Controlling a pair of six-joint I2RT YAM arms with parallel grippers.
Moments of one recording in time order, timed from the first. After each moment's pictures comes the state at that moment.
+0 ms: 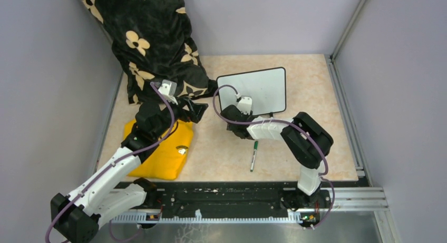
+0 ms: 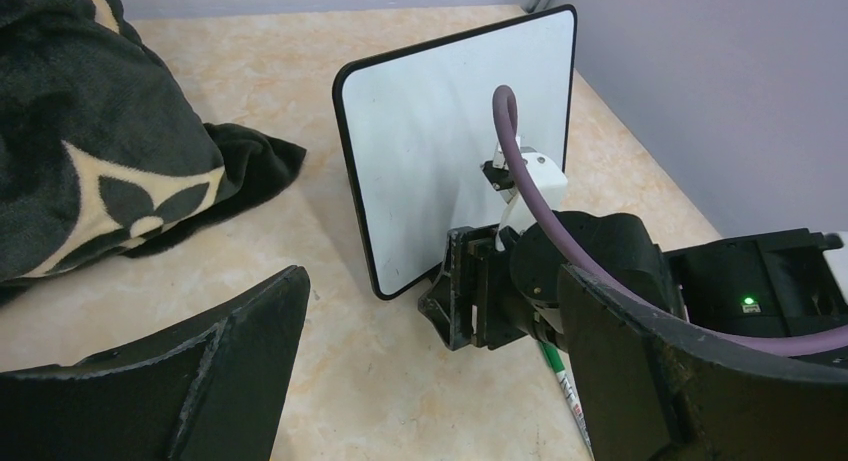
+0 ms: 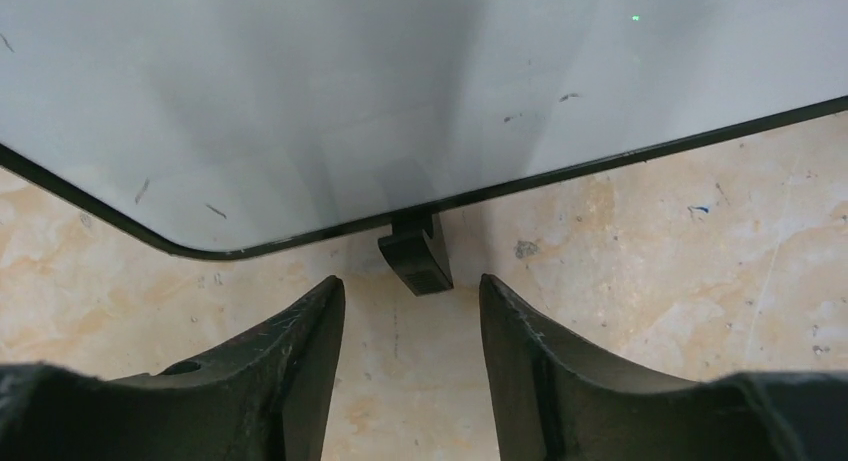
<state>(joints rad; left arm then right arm) -0.56 0.91 0.71 0.13 0.05 -0.35 0.83 1.82 1.01 -0.12 0.57 0.80</state>
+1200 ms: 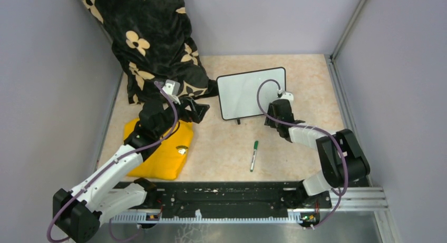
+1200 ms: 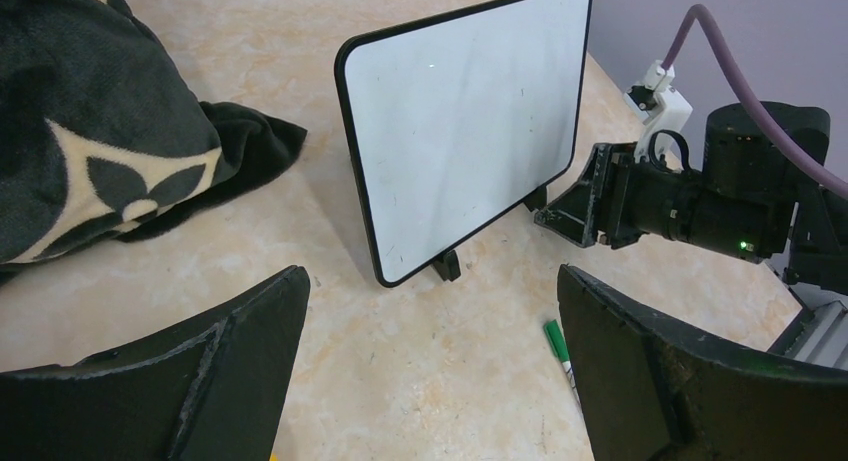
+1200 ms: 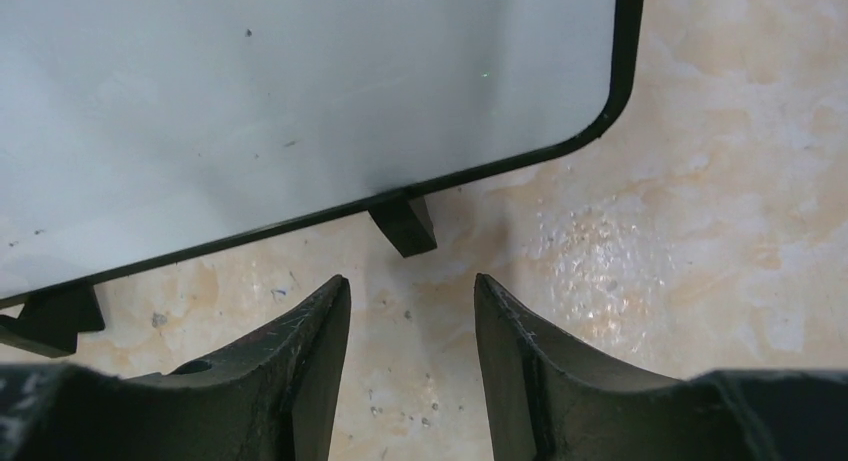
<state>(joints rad) -0.56 0.95 0.71 0.13 0.06 -0.35 0.34 1.46 0.61 0.13 0.24 0.42</state>
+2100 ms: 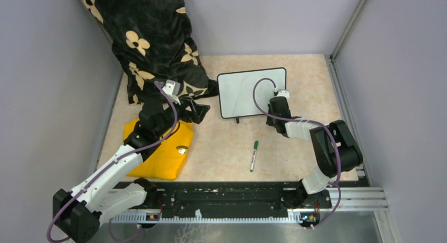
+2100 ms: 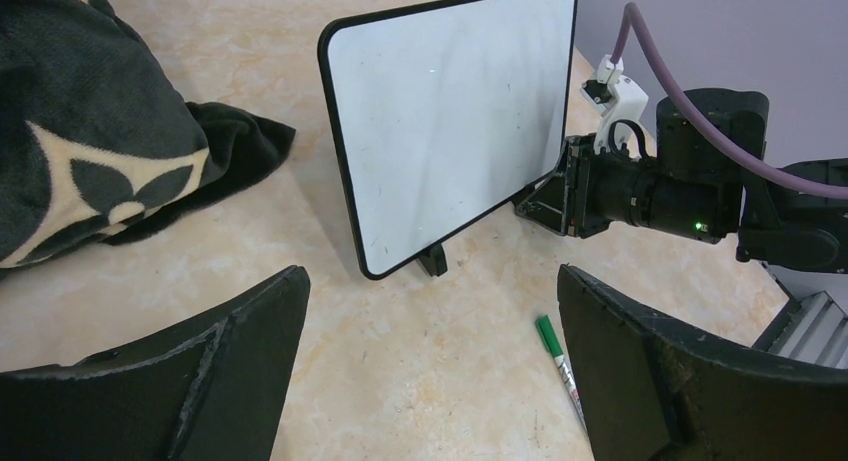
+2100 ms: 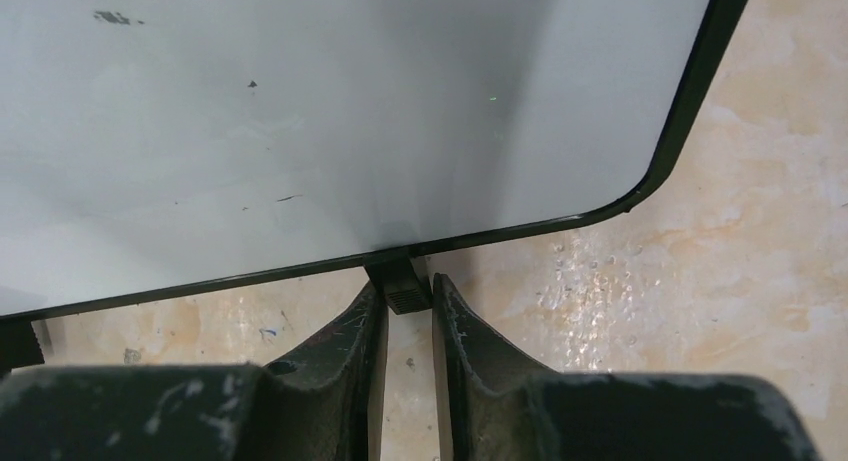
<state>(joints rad) -0.56 0.94 0.71 0.13 0.08 -0.35 0.34 1.59 0.69 0.15 0.23 0.36</state>
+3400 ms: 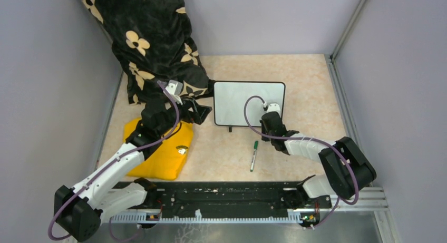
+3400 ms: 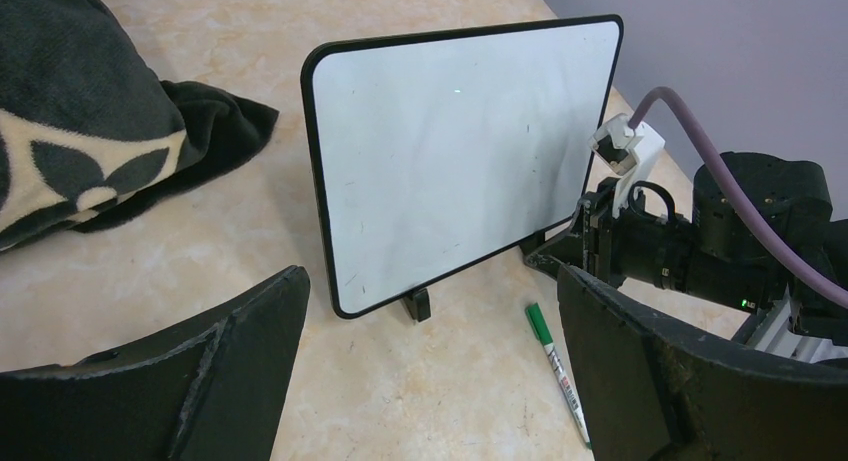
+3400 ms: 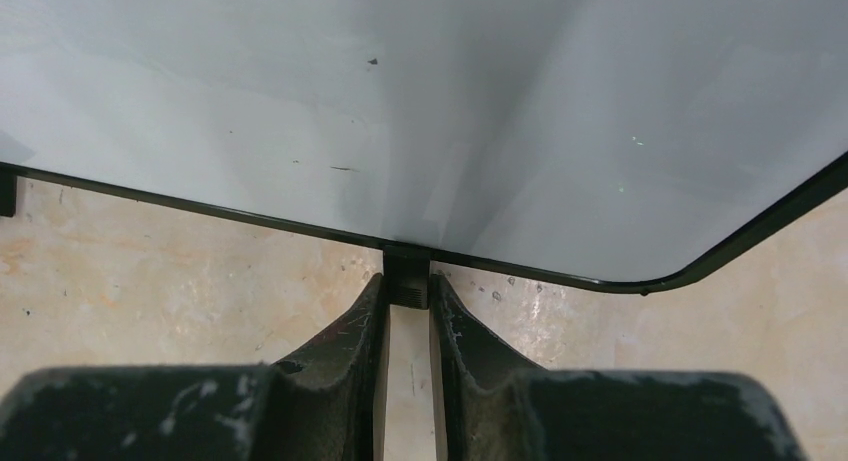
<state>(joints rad) -0.56 0.97 0.71 0.13 0.11 -0.38 0.54 1.38 0.51 0.09 0.28 0.33</state>
